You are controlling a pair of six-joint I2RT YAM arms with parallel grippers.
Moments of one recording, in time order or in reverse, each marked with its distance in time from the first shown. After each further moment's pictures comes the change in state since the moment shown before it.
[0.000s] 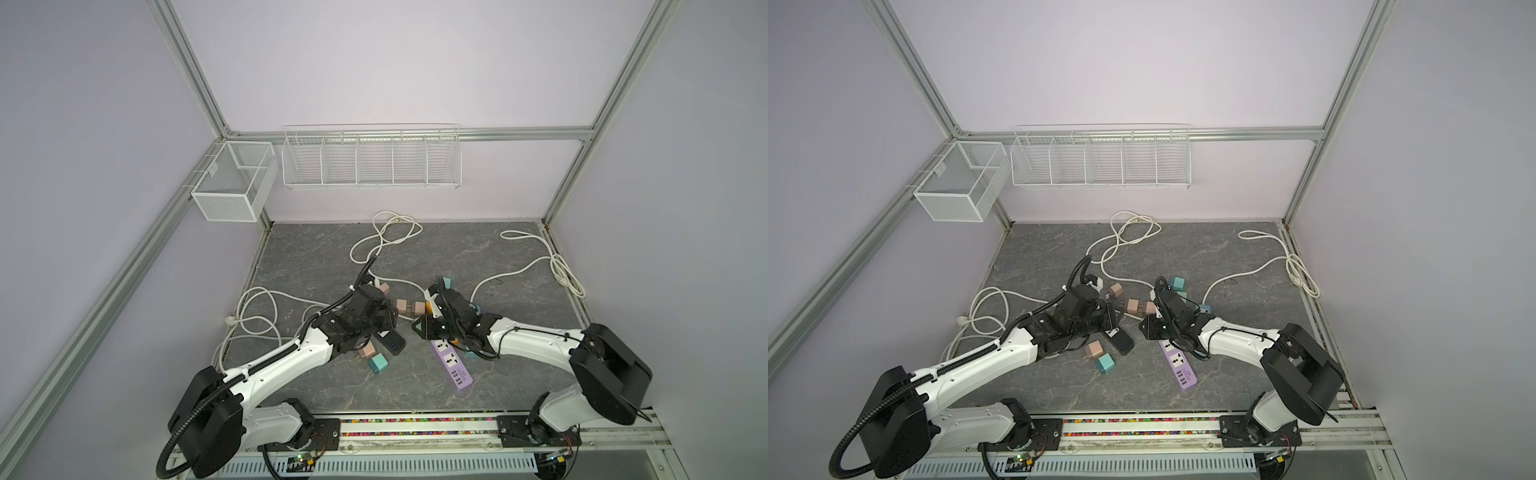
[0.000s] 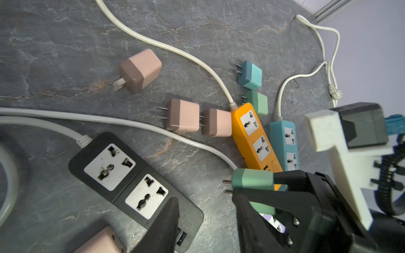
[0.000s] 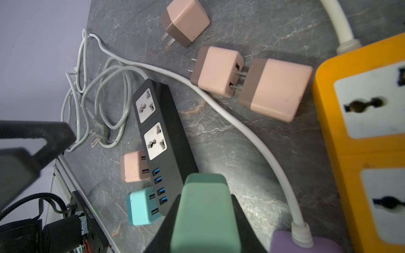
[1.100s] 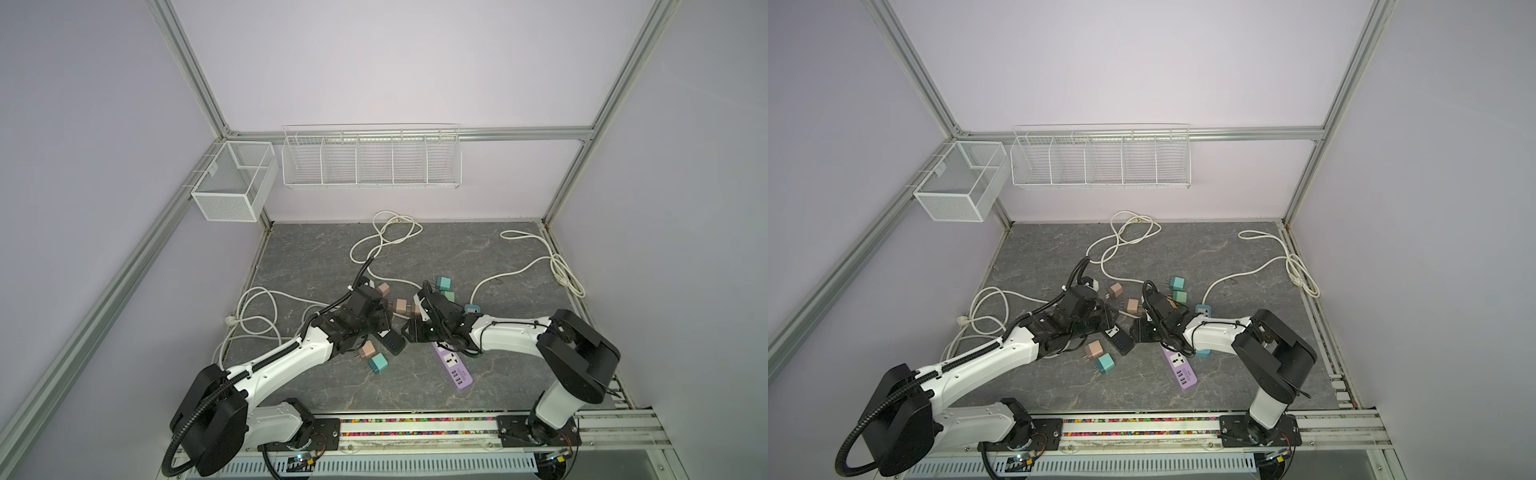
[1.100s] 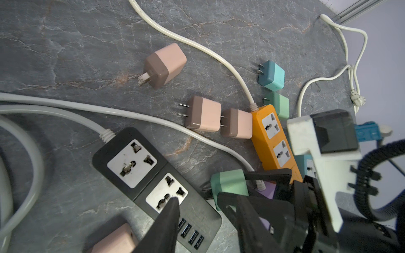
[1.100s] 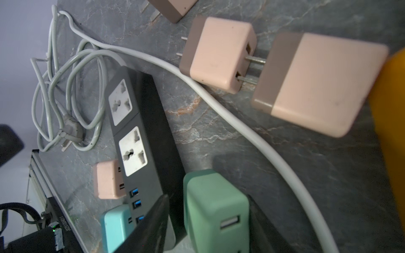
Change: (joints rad) left arm 0.034 0.015 -0.018 -0.008 -0.006 -0.008; right arm 0.032 0.132 0.061 0.005 0.026 -0.014
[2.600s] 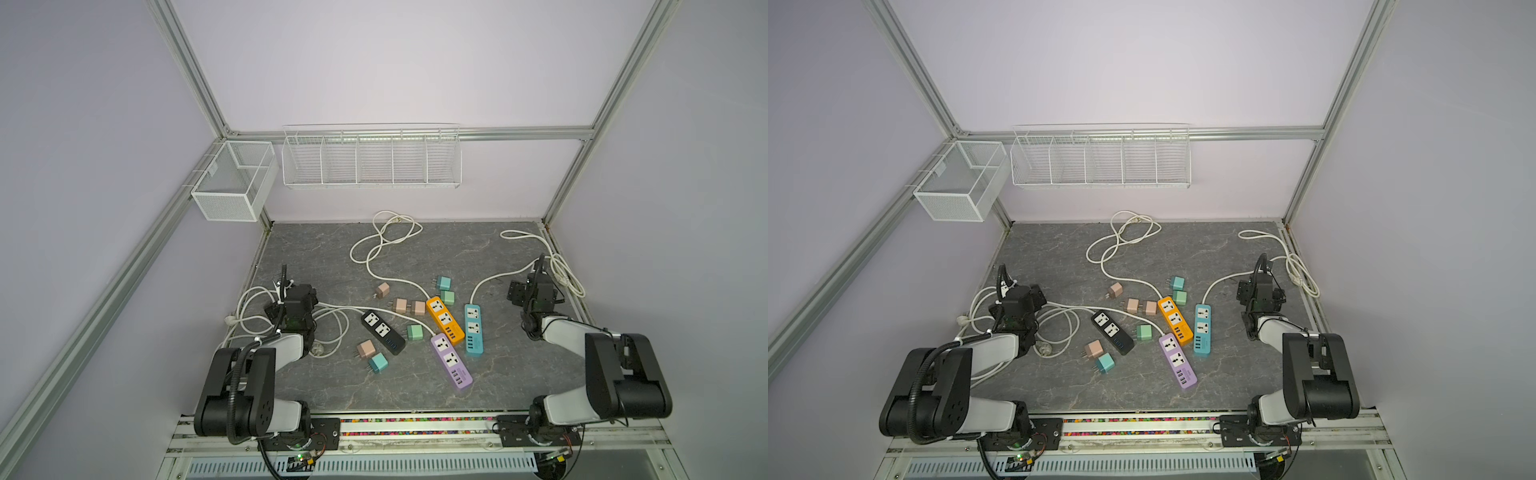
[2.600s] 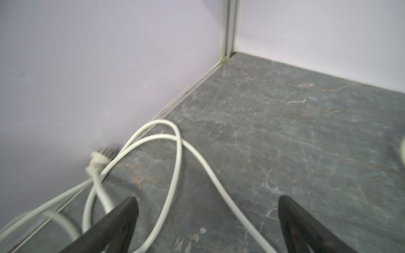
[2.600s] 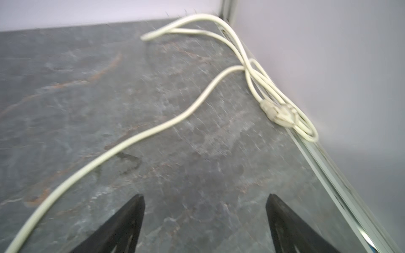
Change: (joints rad) left arm 0.670 0.190 -0.360 0.948 -0.460 0.589; right arm -0.845 -0.195 -0.302 0.422 0.430 -0.618
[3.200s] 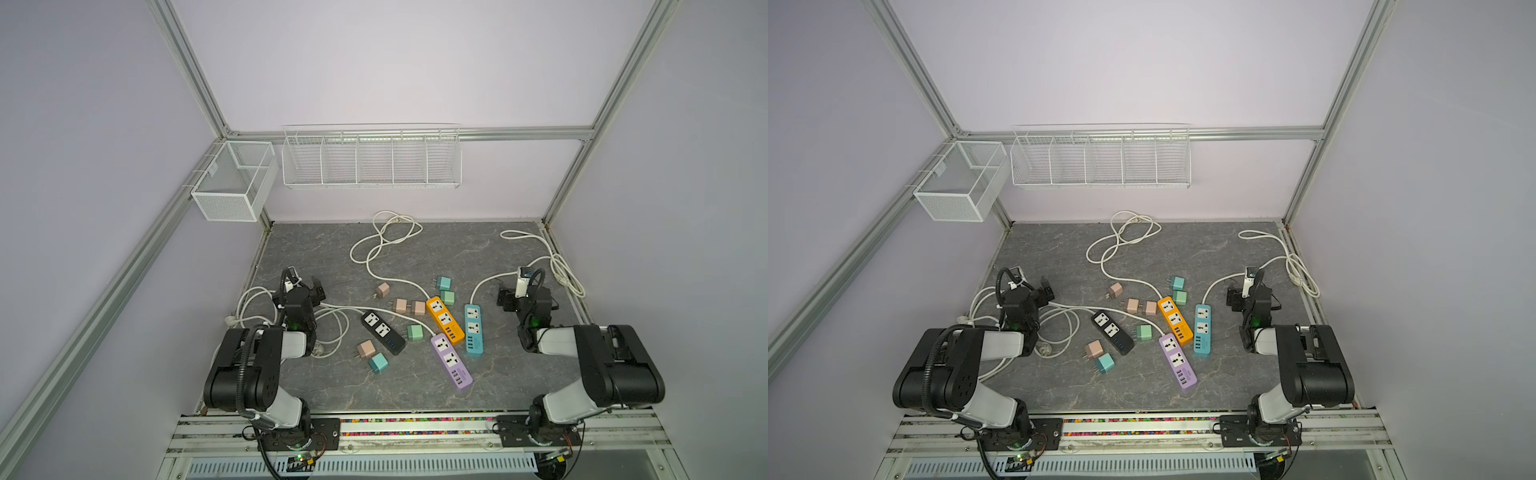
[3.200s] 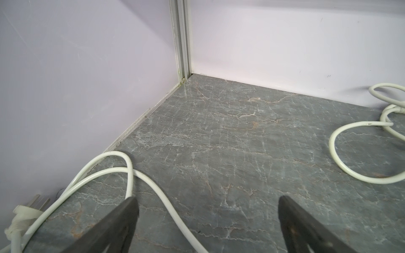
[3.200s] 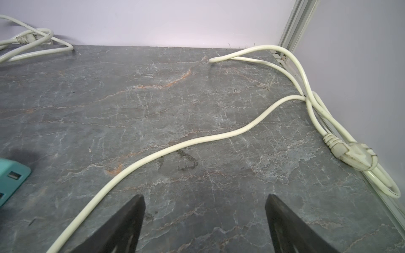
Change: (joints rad) left arm 0.002 0.108 0.001 0.224 0.145 0.084; right arm 0.007 0.064 -0.126 0.334 -0.200 -0.096
